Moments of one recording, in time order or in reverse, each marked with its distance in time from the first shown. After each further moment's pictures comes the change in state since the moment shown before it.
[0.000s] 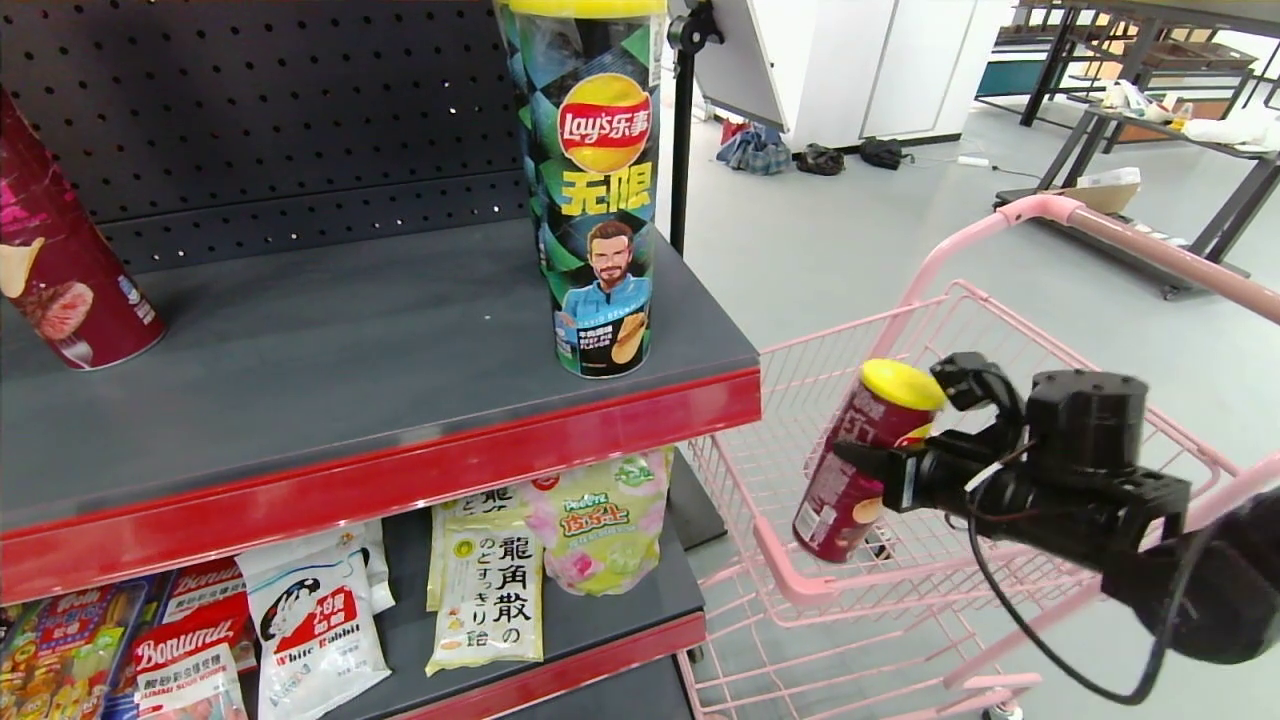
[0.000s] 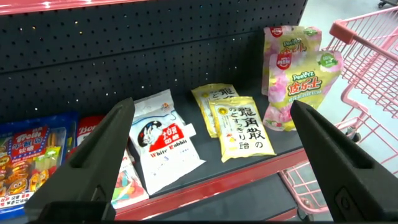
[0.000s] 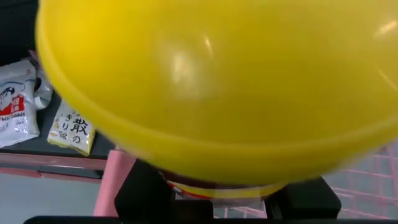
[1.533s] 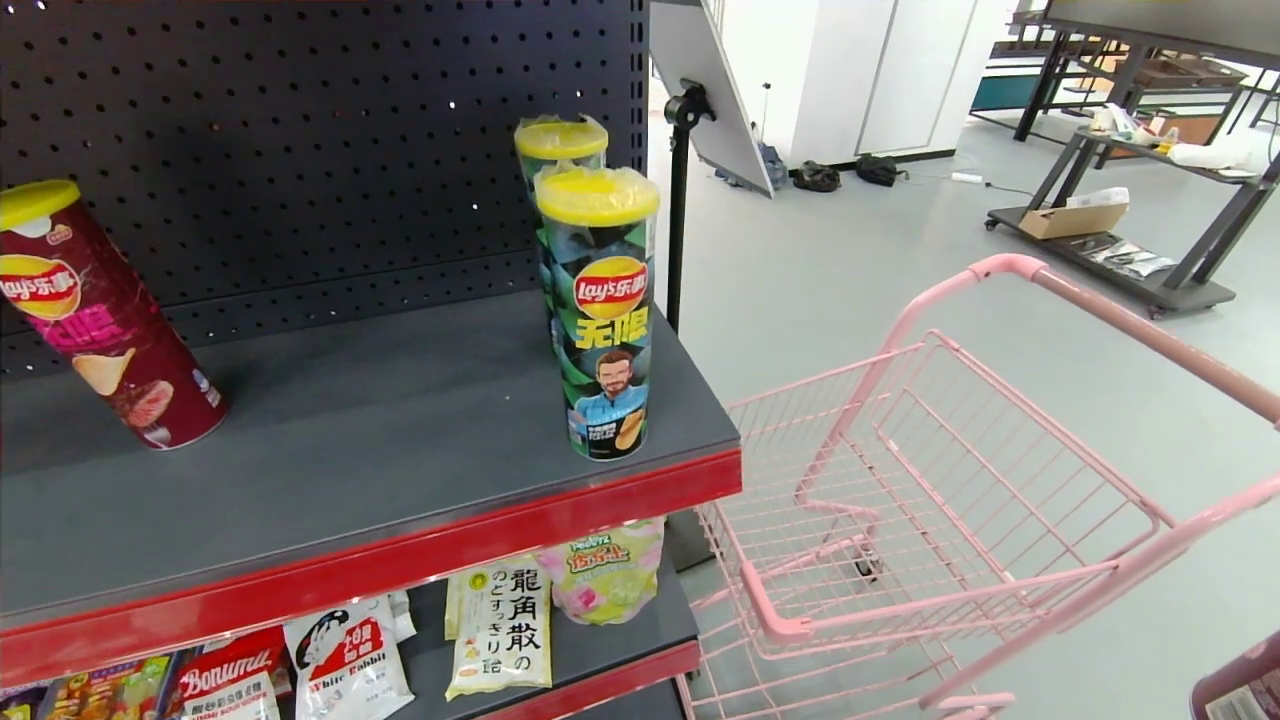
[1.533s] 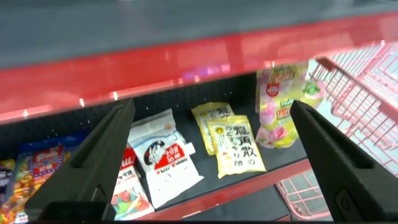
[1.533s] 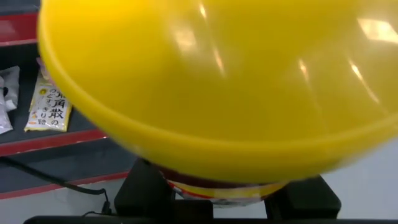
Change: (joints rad) left arm 0.000 0.000 0.000 0.000 -0.001 0.000; right arm -0.191 -1.319 -0.020 1.245 -0.191 -0.157
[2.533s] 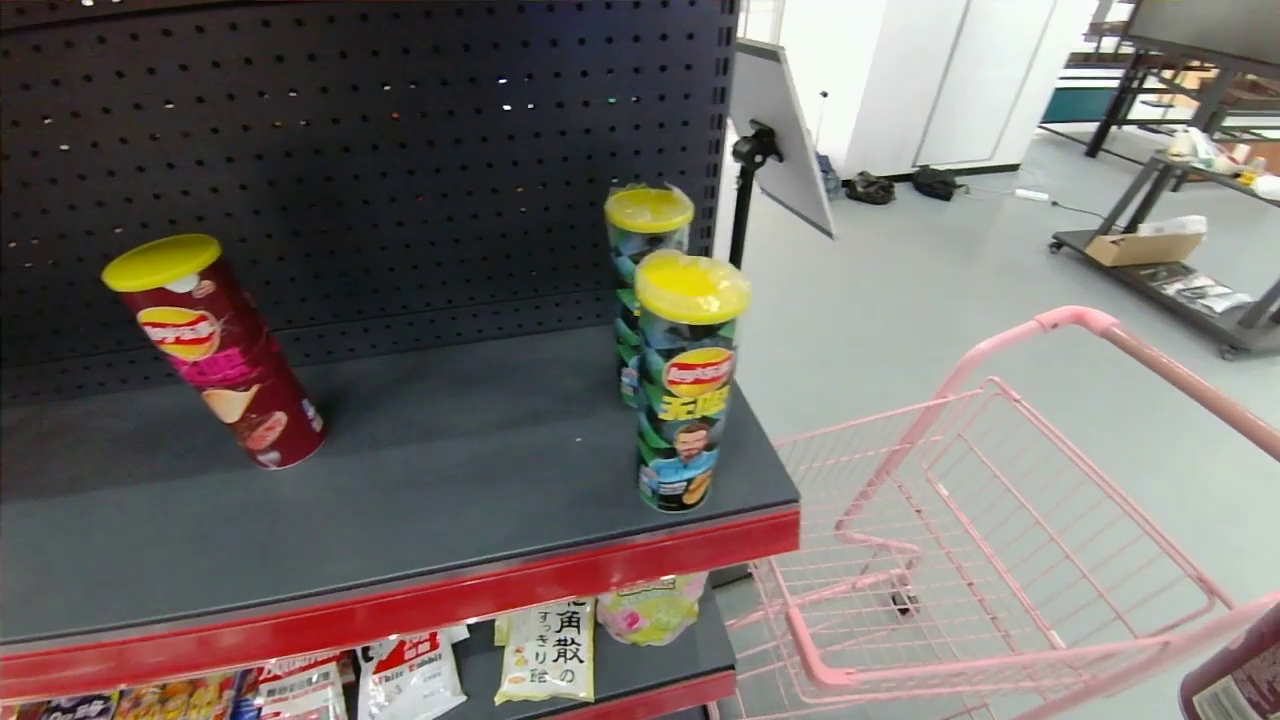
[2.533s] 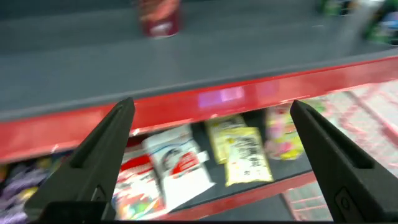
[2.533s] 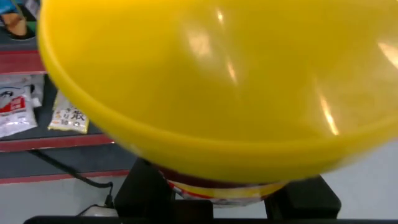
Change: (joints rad) left arm 0.000 0.000 0.000 0.001 0.000 0.000; right arm -0.003 0.047 -0.004 -0.015 -0.001 -0.017
